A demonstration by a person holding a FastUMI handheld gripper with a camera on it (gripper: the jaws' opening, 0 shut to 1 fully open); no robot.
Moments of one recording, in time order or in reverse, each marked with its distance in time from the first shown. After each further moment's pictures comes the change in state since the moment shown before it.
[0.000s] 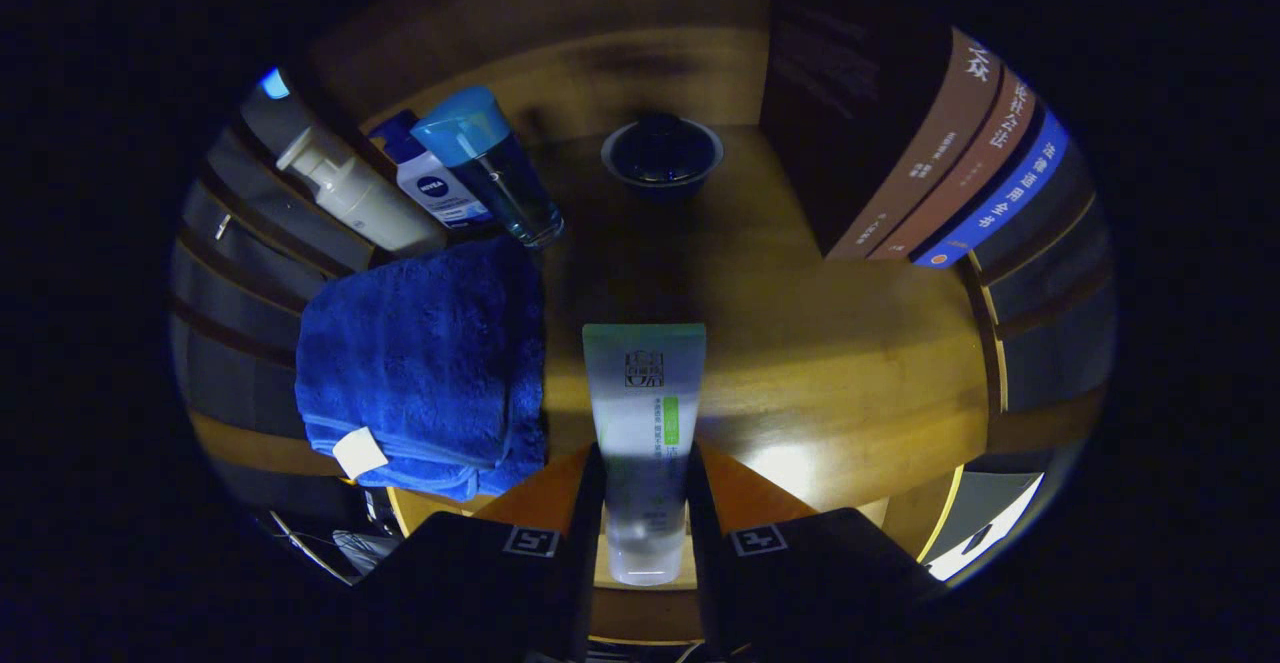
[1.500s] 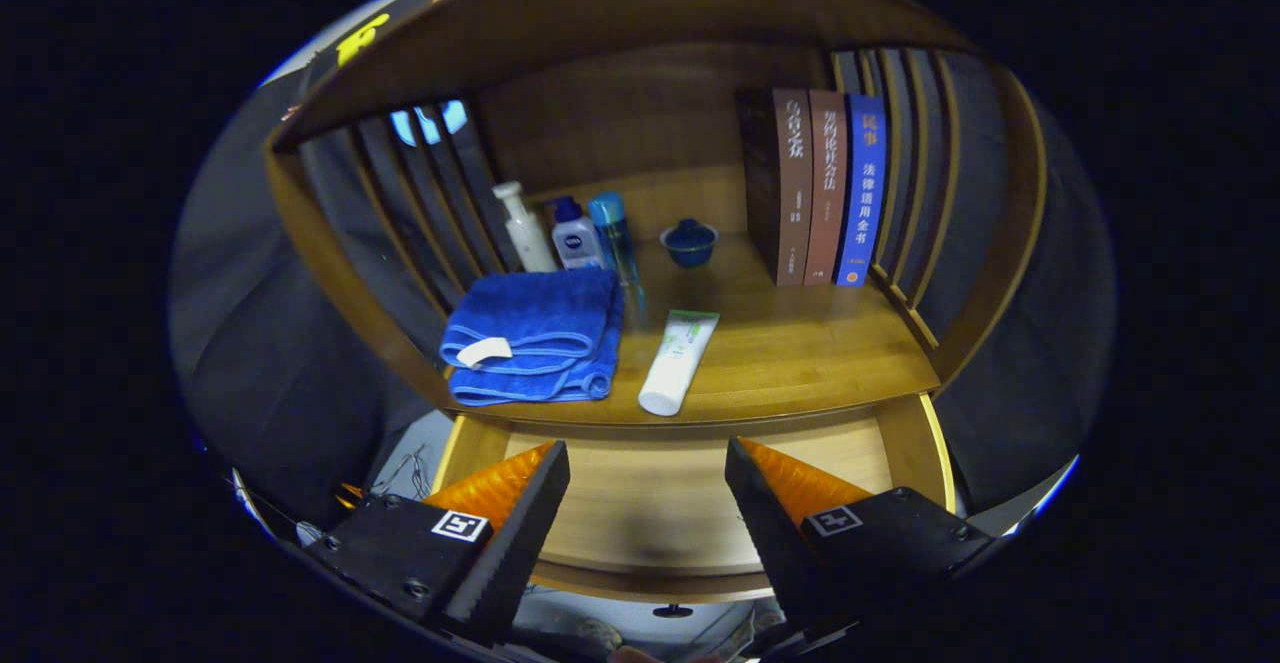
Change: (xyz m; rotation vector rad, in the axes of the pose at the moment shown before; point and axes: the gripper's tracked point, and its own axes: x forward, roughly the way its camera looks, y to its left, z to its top) arm -0.152 0.004 -0.128 -0.067 -0.610 0.150
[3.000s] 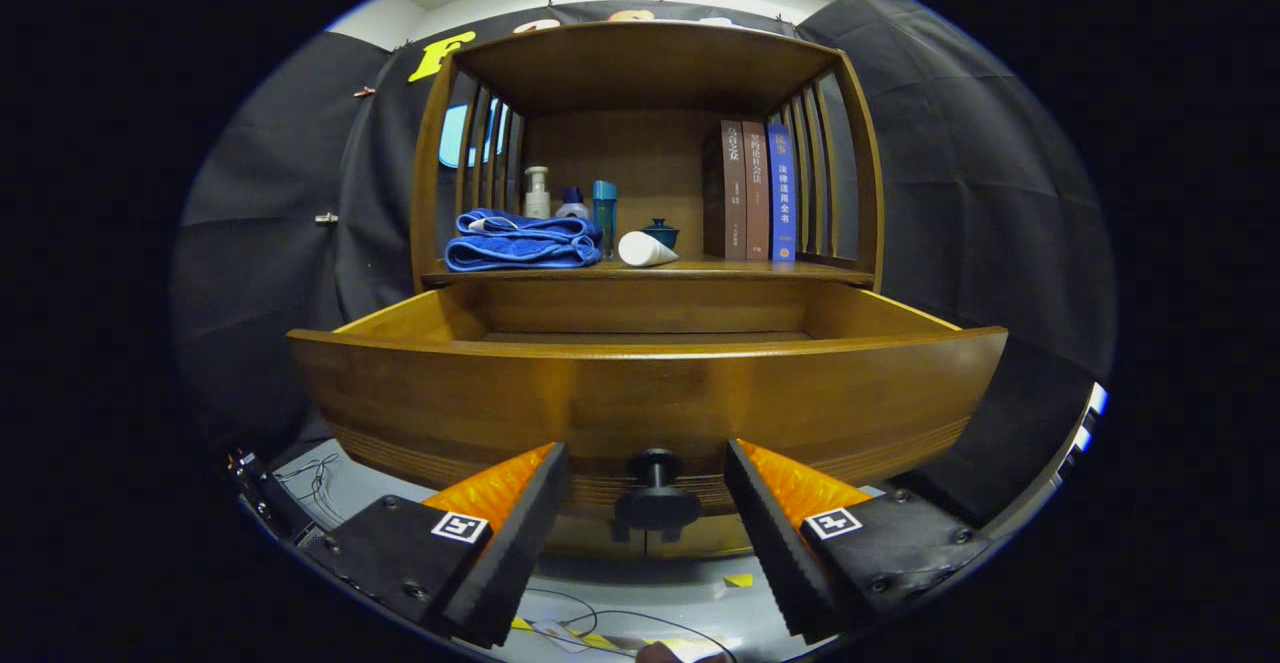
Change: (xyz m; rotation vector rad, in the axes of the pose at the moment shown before) arm 0.009 -0.024 -0.214 -0.106 -0.360 -0.156
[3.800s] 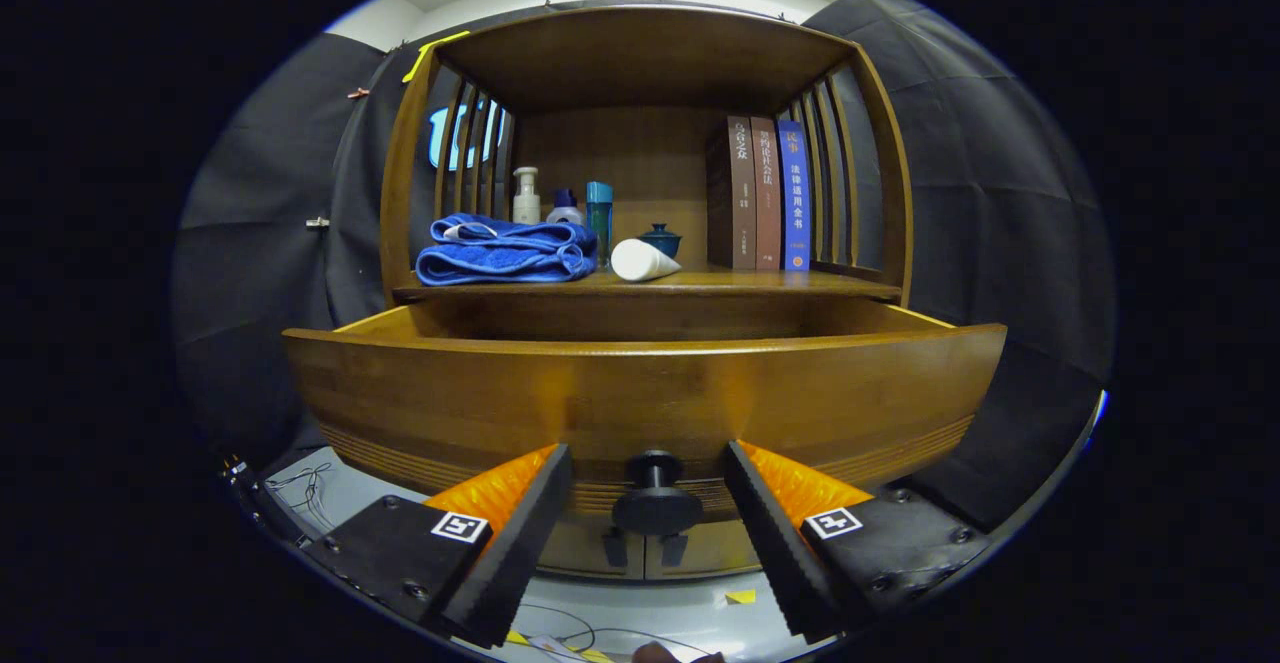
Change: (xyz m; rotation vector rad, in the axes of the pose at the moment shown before) arm 0.062 0.002 0.024 -0.020 -0.022 0.004
